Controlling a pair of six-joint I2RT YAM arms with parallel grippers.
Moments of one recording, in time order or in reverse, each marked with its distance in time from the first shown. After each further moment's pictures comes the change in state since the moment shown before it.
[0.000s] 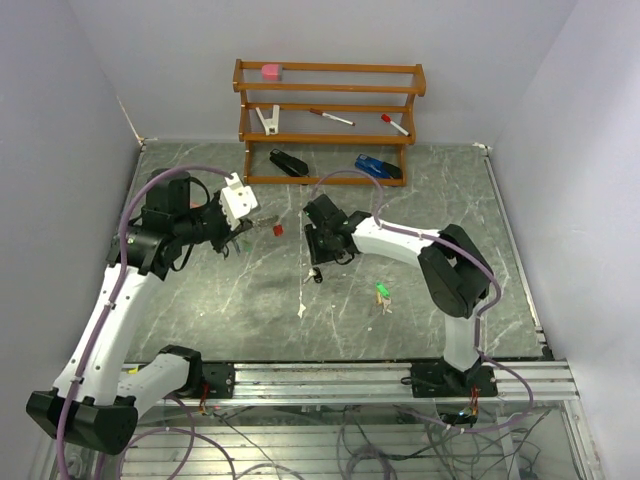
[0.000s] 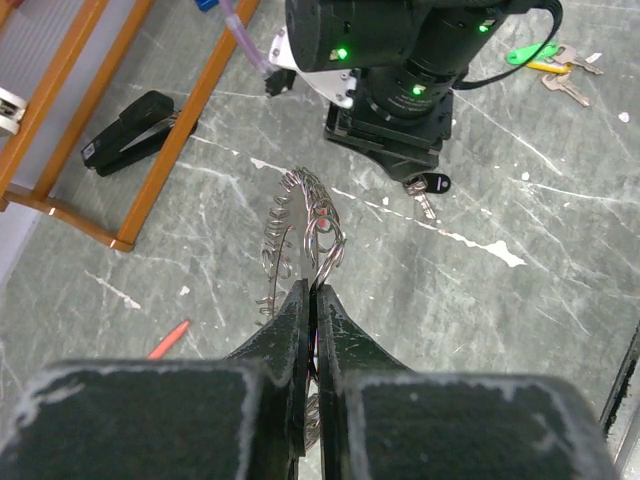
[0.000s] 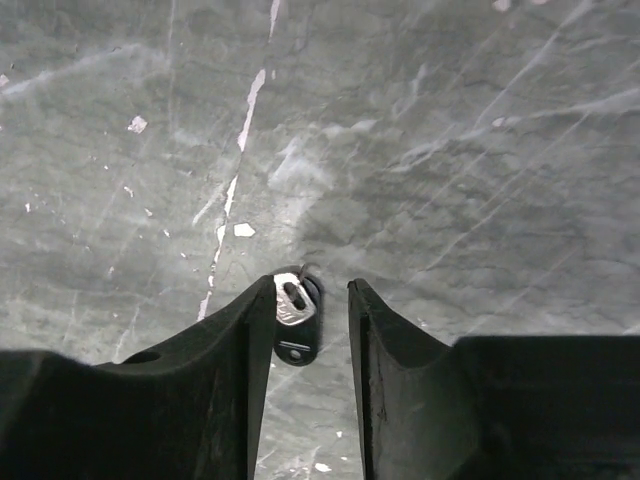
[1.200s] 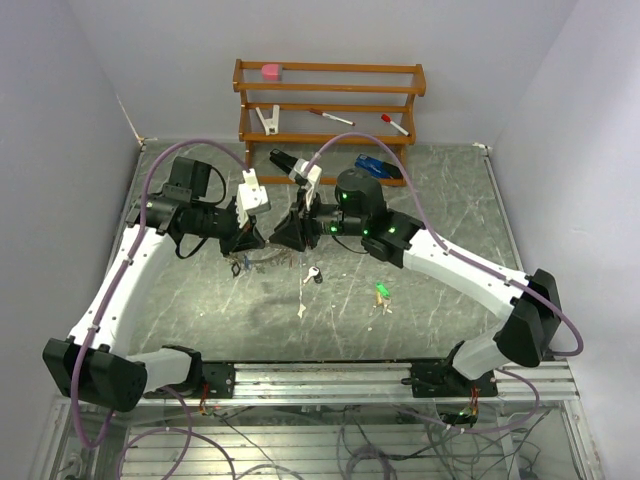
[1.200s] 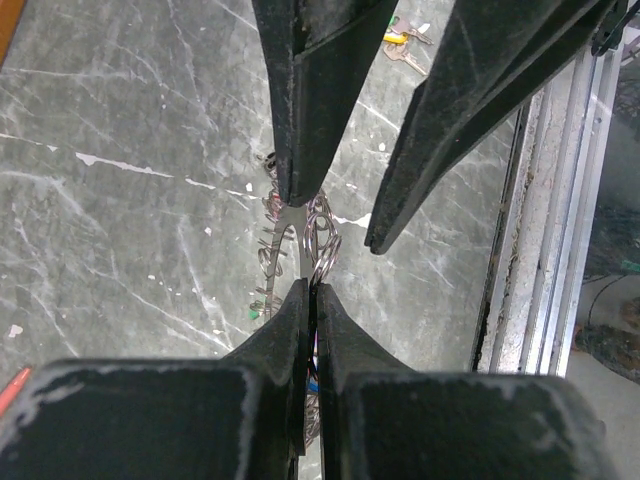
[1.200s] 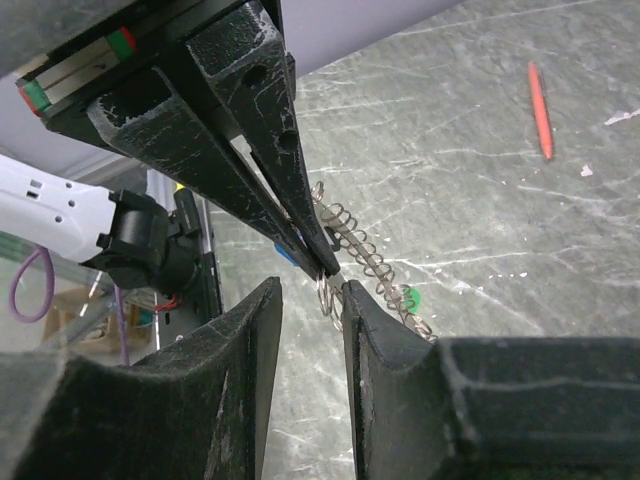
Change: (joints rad) left arm -0.008 0.222 0.128 -0.289 0.216 0.087; right arm 0.087 -0.457 -0.046 0.389 -0.540 -0.305
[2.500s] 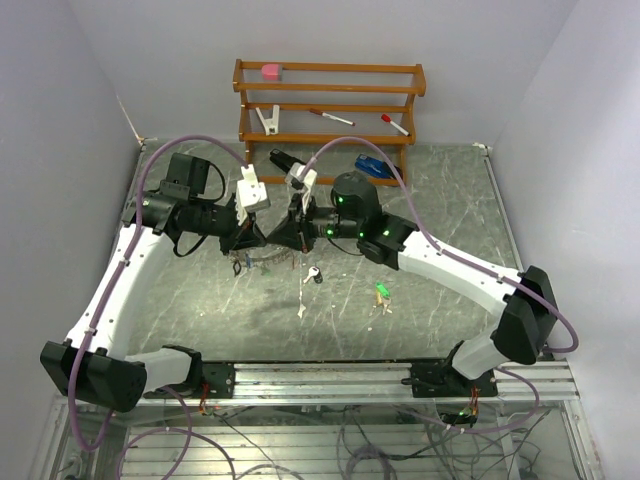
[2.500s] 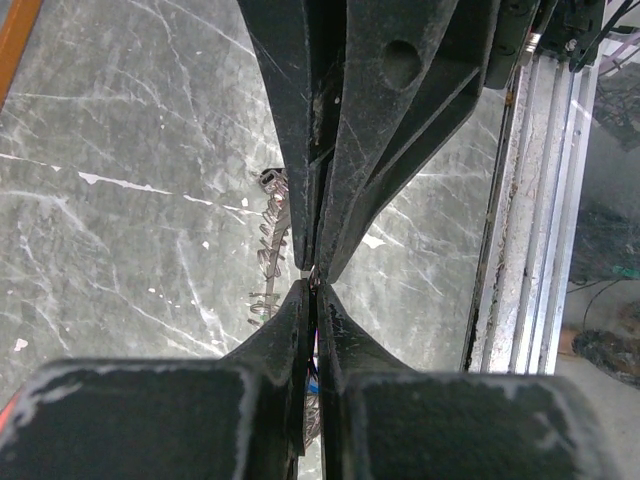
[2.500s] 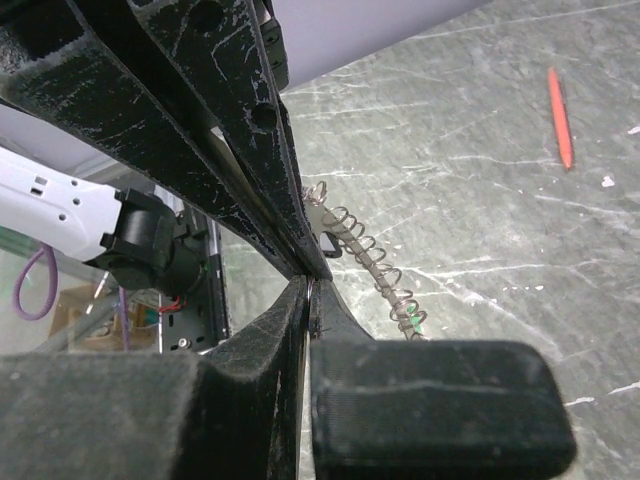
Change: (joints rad) left arm -0.010 0.000 0.053 -0.033 0.024 -0.019; right arm 0.012 0.026 -0.022 0.061 -0.030 0.008
